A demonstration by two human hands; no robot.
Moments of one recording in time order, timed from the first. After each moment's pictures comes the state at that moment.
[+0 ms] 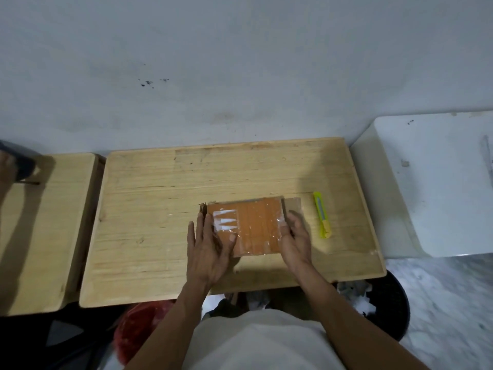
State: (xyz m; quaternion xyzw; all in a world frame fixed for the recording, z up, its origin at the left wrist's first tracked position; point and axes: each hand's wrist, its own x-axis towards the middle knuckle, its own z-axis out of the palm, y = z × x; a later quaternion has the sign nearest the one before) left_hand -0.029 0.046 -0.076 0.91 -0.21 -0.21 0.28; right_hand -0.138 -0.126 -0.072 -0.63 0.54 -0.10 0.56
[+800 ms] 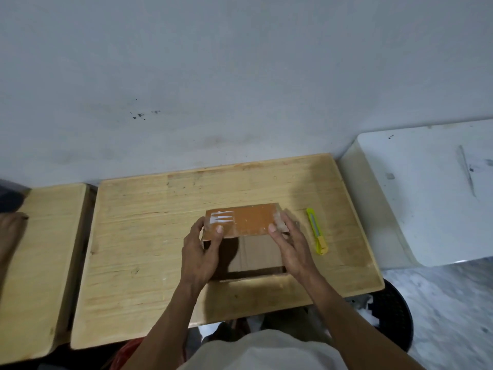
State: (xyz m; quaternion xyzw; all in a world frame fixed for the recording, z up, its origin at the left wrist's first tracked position) left_hand 0.009 0.013 -0.017 0.83 -0.13 -0.23 0.49; right_hand -0.129 -0.145 -0.026 -0.67 0.43 -0.09 0.59
